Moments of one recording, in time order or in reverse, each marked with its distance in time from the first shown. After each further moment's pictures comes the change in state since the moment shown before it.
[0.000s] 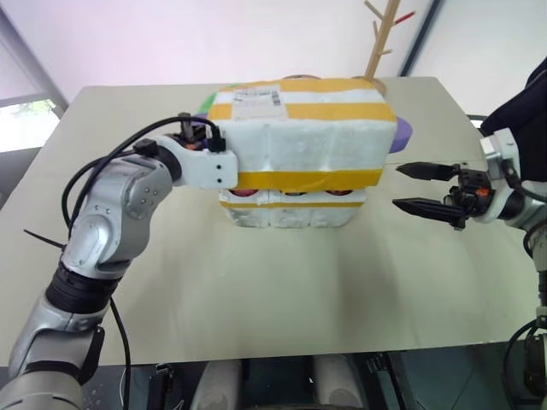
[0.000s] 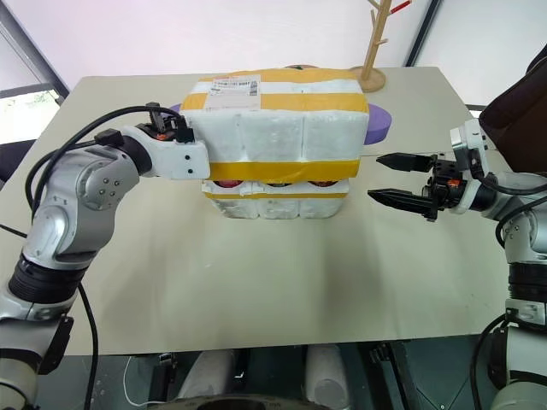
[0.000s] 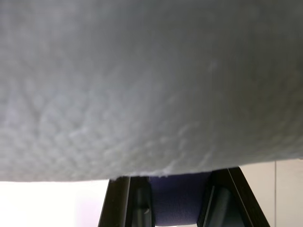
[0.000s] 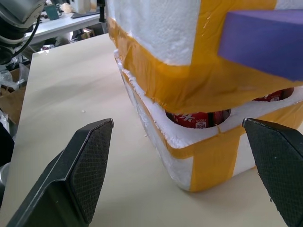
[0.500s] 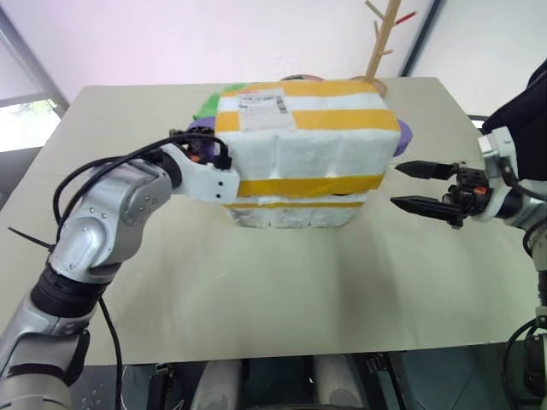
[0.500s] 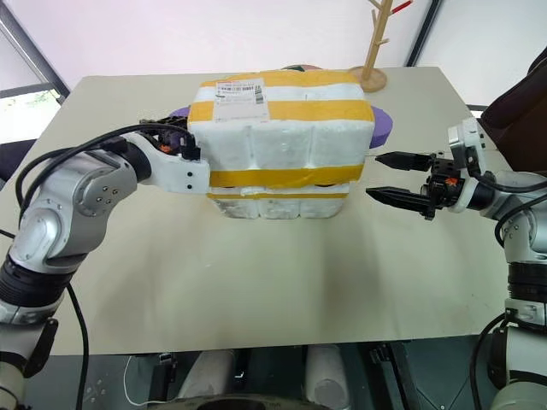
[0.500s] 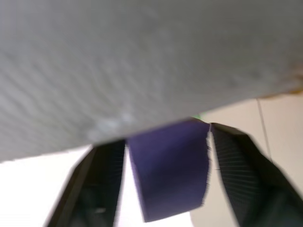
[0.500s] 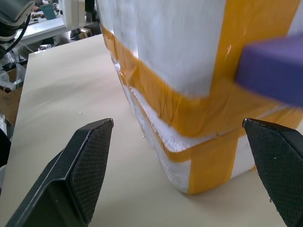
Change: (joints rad) left arm 0.007 0.068 -0.021 -0.012 -0.014 -0.064 -0.078; right arm -0.007 0.001 0.002 -0.019 0.001 0.020 -0.027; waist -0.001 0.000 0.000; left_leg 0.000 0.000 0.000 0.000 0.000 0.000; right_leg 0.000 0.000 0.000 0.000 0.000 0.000
